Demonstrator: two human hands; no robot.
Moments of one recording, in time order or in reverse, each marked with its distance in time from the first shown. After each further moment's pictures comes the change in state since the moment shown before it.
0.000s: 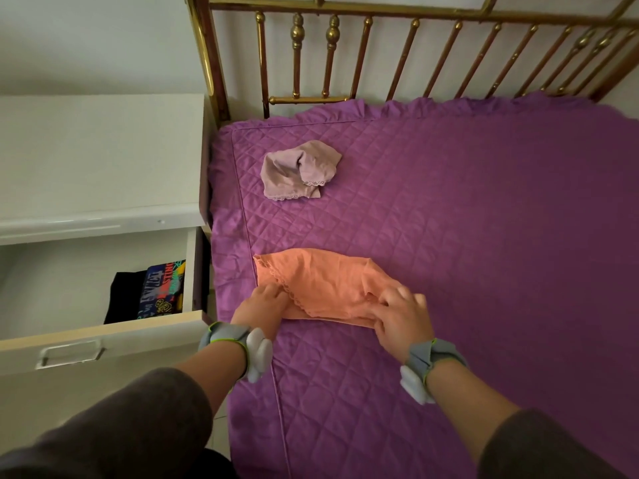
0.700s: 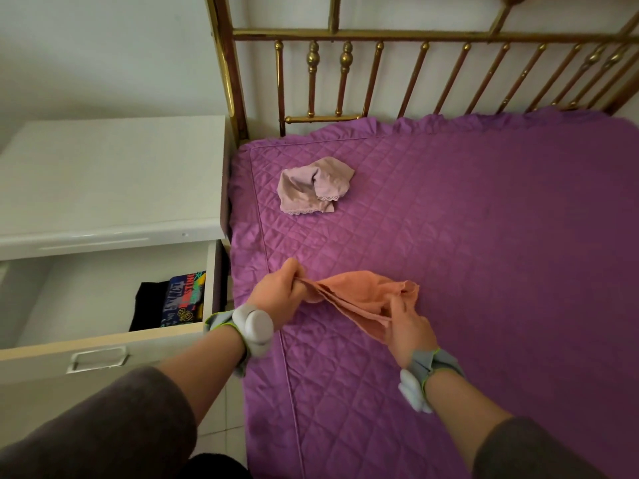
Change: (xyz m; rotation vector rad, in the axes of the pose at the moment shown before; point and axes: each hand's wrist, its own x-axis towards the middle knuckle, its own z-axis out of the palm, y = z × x) left_hand -0.013 0.003 -0.061 -0.663 0.335 0.075; right_hand 0.008 -0.010 0.004 0.288 -0.230 0.360
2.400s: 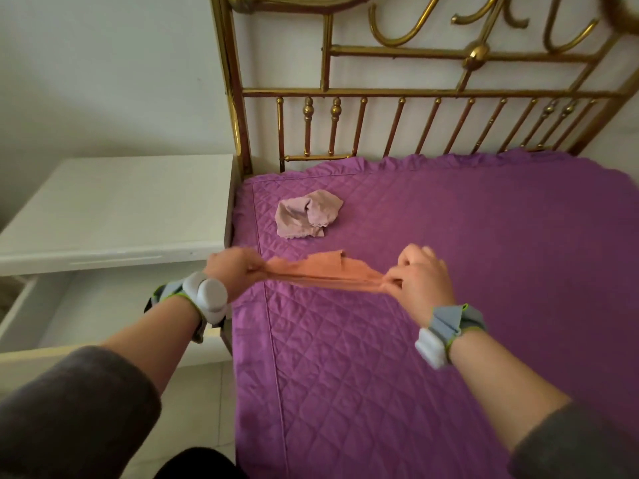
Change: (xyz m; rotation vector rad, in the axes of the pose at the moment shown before) left_hand -0.021 0.038 -0.090 0.511 0.004 -0.018; right_hand -0.016 -0.015 -0.148 -0.148 0.348 -0.362
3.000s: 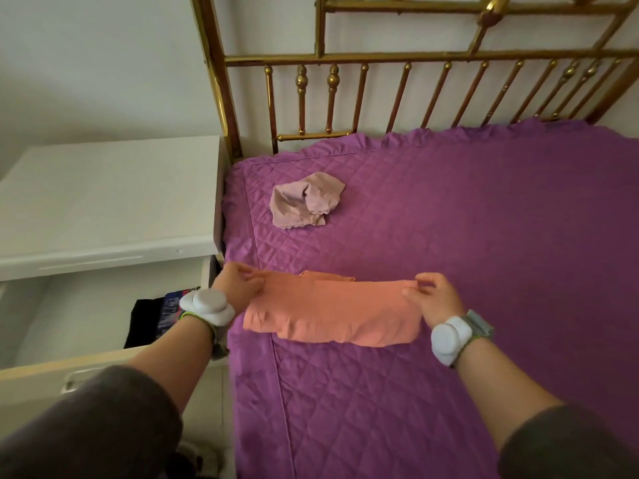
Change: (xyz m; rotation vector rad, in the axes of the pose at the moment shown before) left_hand 0.049 -0.038 0.091 -0.652 0.097 -0.496; right_hand 0.007 0.037 0.100 0.852 -0.059 0.808
